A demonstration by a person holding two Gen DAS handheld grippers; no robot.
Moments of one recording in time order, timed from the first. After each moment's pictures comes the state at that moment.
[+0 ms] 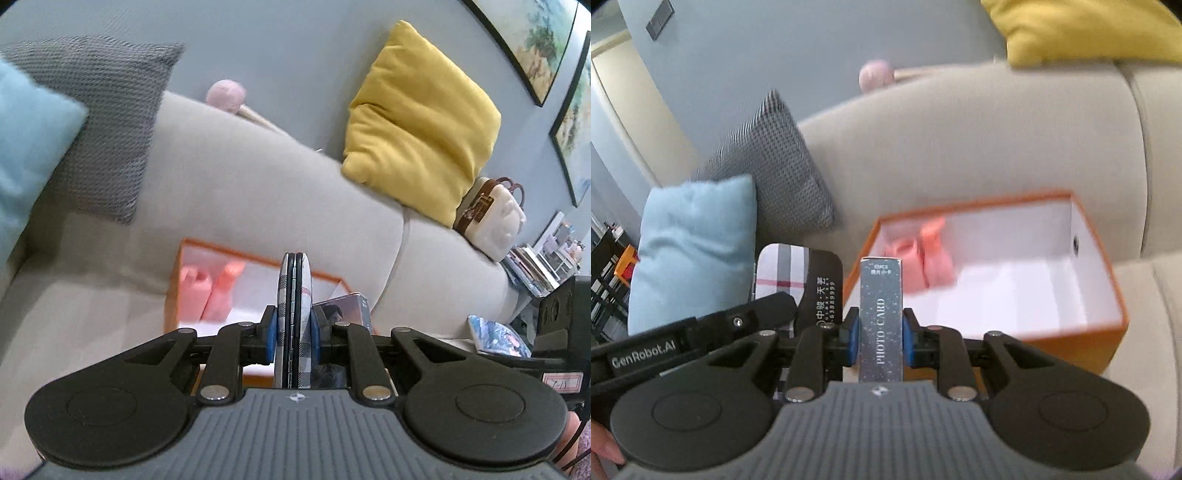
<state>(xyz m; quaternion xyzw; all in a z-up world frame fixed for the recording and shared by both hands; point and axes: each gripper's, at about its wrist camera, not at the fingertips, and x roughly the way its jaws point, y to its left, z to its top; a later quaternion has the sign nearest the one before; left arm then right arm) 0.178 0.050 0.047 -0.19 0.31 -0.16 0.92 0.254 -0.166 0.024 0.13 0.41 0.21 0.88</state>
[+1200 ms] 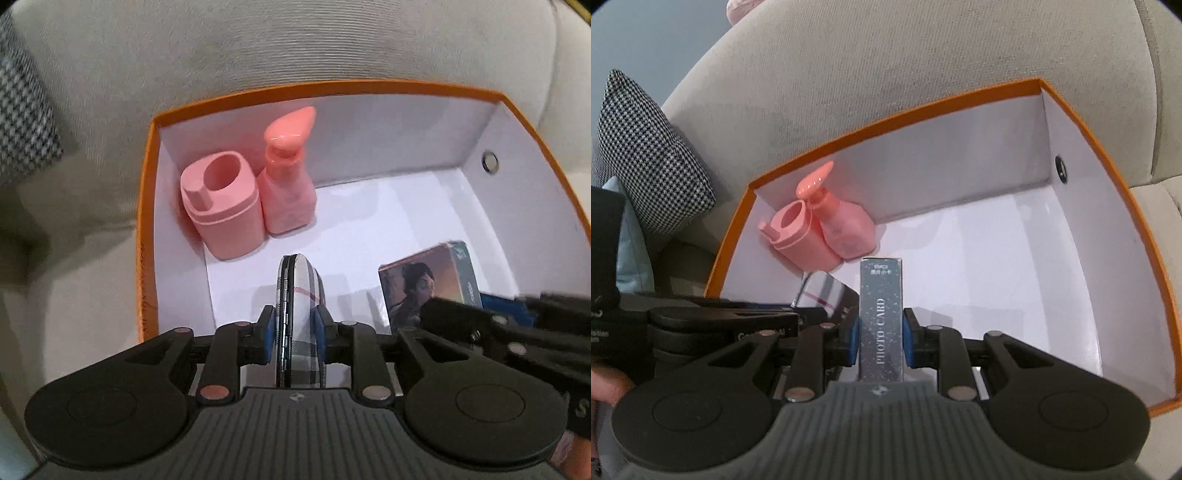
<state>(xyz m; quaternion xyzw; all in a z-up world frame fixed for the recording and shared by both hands) 0.344 -0.030 -0.088 0.06 0.59 -0.07 0.80 0.354 -0.179 -0.111 0.17 0.54 0.14 0.81</state>
